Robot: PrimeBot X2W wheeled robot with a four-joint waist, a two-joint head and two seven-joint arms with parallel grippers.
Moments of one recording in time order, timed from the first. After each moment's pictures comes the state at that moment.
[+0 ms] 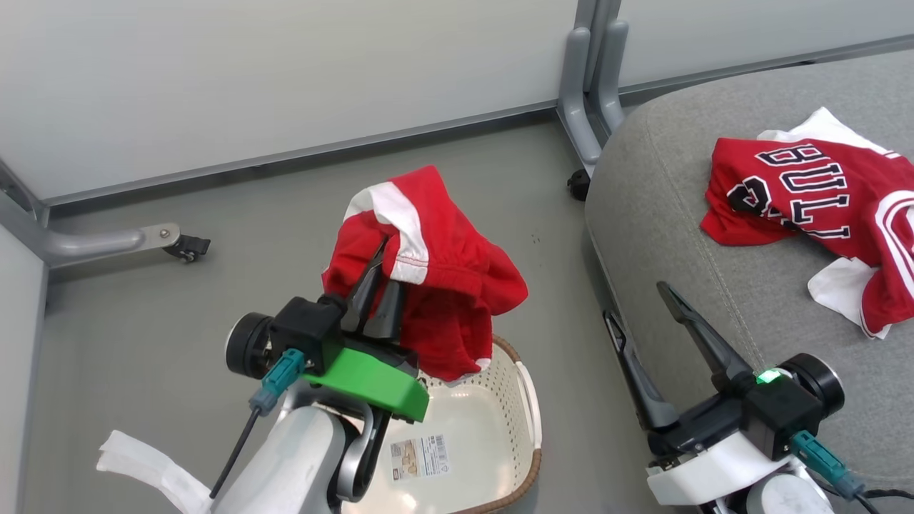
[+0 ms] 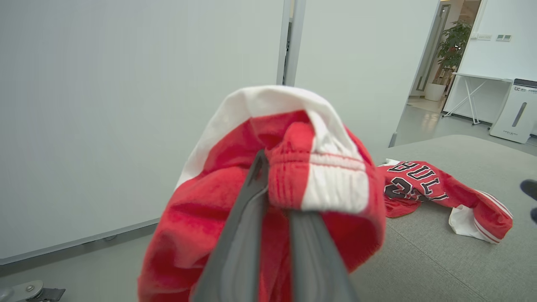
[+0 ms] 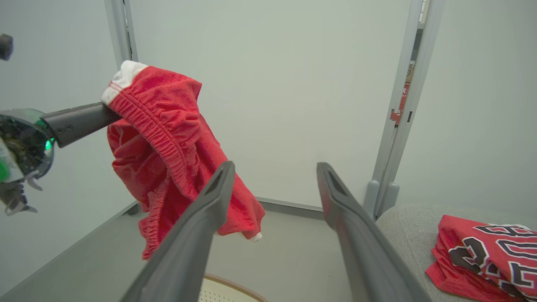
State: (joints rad) left arm -0.35 0.13 -0.56 0.19 -0.43 0.08 -0.24; right arm -0.03 -0.14 0.24 -0.12 0.13 0.13 -0.26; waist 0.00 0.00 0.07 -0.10
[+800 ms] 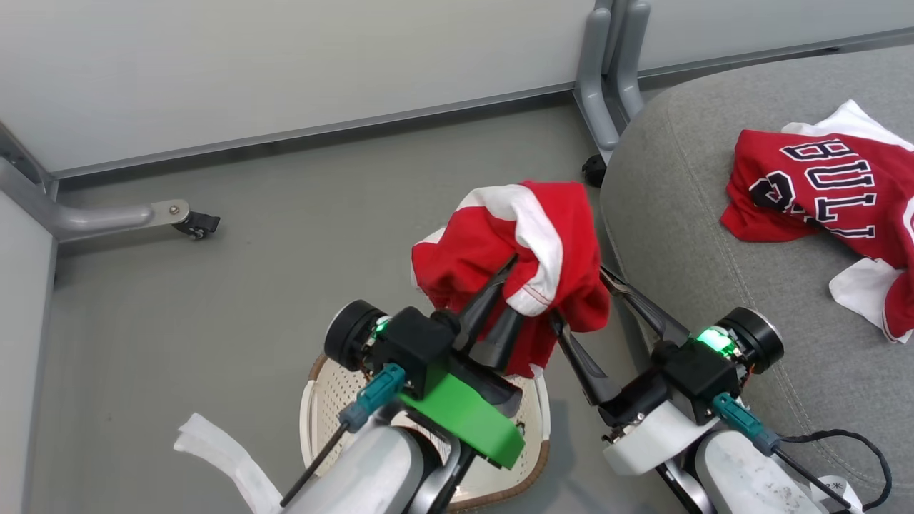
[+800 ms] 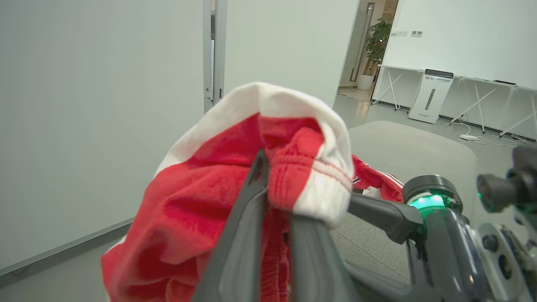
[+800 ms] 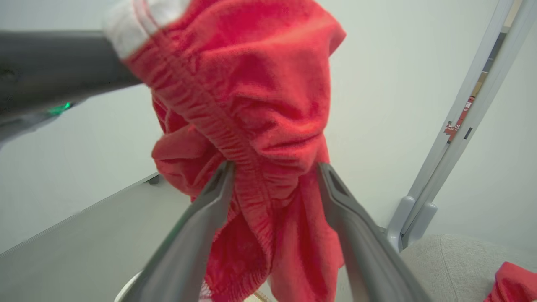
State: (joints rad) left arm -0.37 0.09 -0.73 0.02 -0.42 0.03 -0.12; right arm -0.20 -0.15 0.38 0.03 0.05 0.13 -0.26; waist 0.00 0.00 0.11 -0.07
